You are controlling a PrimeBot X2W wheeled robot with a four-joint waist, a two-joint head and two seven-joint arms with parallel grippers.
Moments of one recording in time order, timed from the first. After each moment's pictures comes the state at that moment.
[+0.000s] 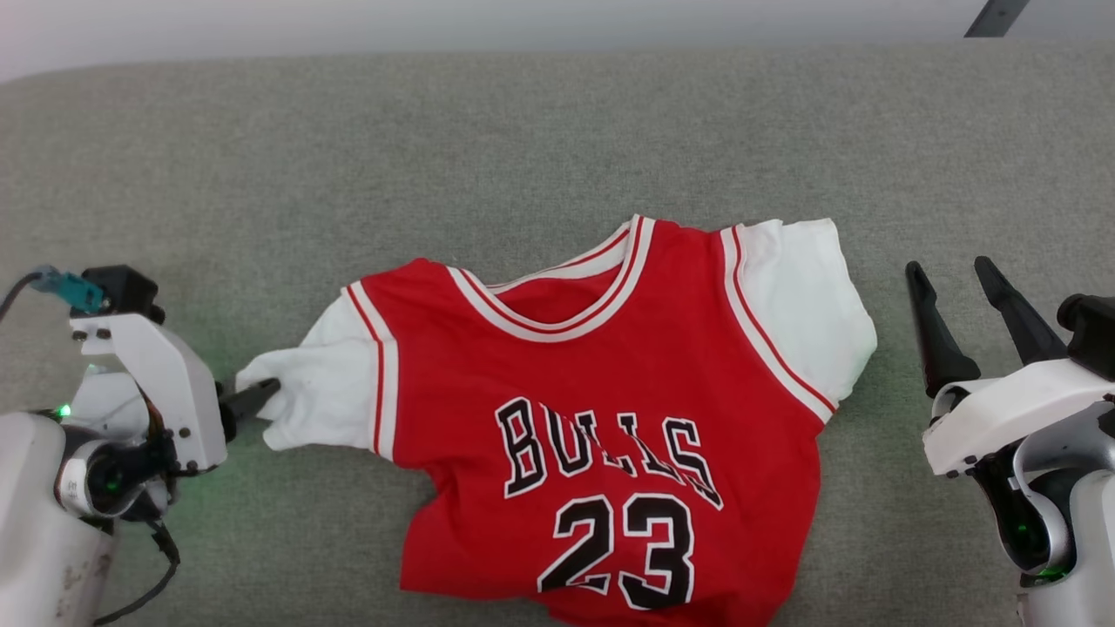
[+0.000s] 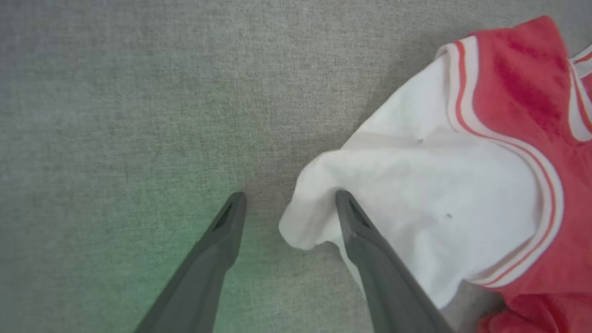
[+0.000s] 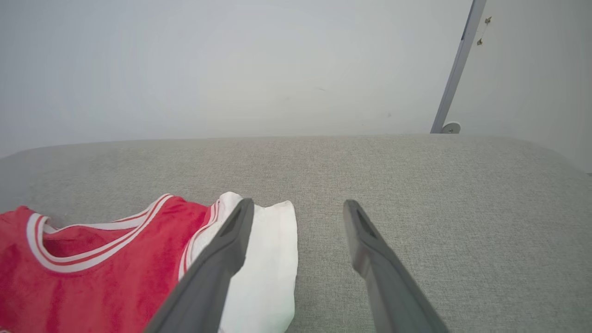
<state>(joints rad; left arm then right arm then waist) -0.54 0.59 -0.24 0.43 -0.85 -0.08 0.73 -0.32 -0.15 -0.02 0.08 0.29 0.13 0.13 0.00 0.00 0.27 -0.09</state>
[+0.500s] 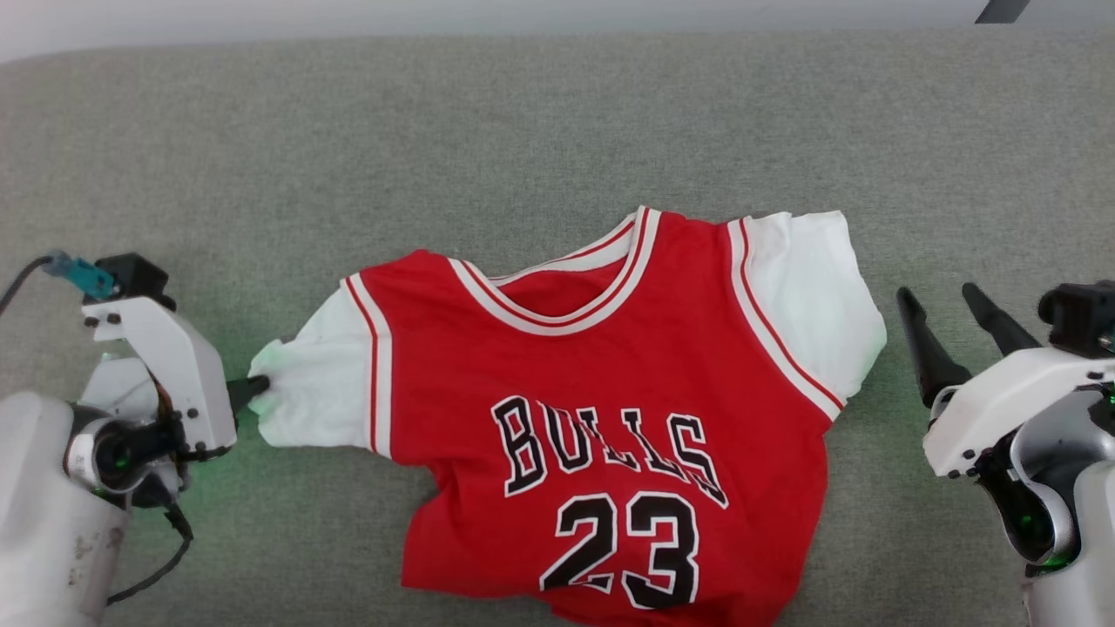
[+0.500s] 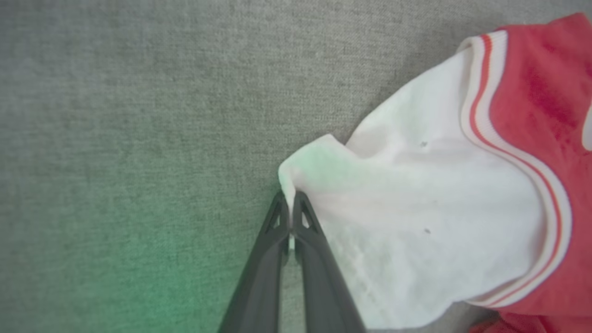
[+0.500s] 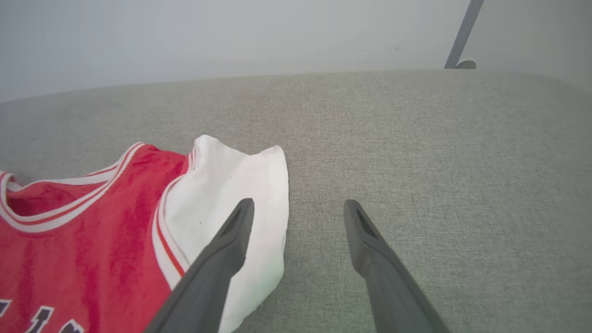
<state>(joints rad) -0.61 0.56 -0.27 0.55 -0.89 -0.10 0.78 -0.34 -0.17 -0.02 0.12 0.31 0.13 0.27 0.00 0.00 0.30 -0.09</state>
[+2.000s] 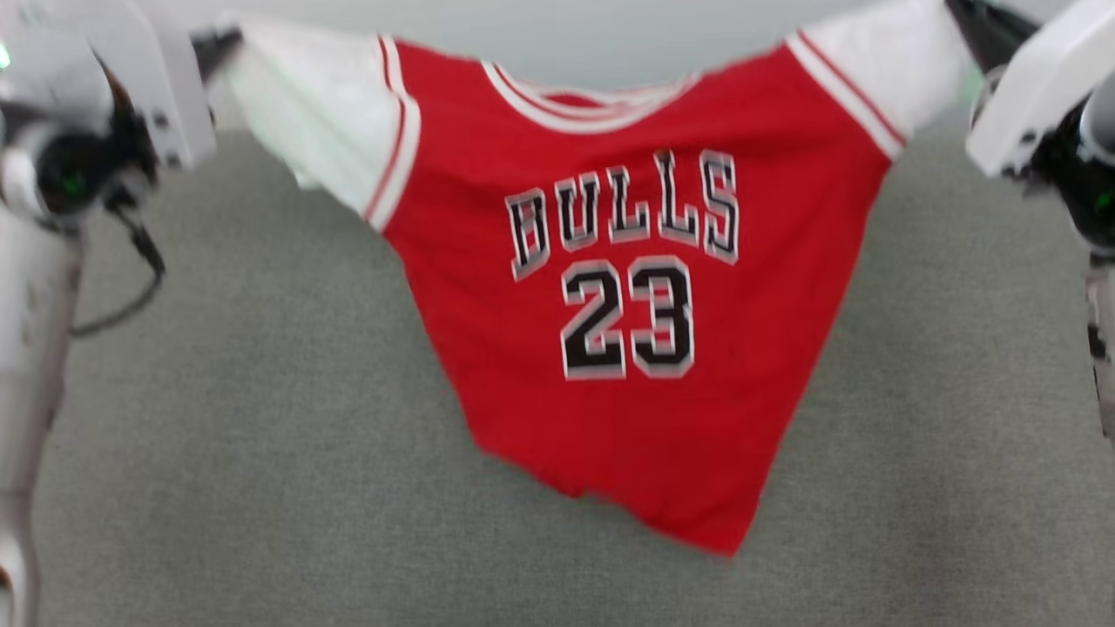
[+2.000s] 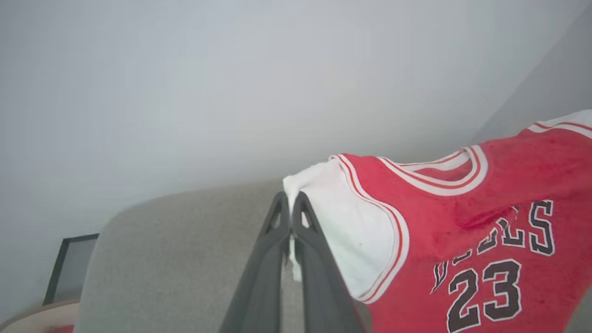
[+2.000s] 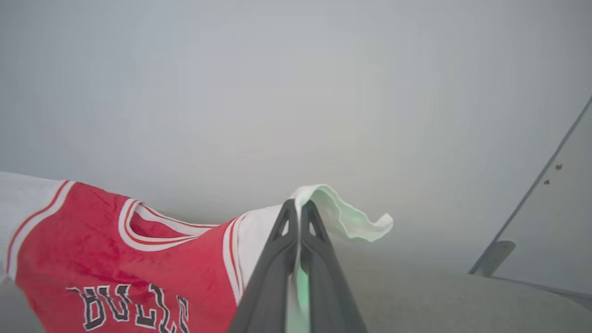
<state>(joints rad) -1.12 0.54 -0.38 0.57 -0.78 -0.12 0.66 -0.97 -0.26 0.11 0.43 0.47 0.13 0.49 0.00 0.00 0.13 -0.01</state>
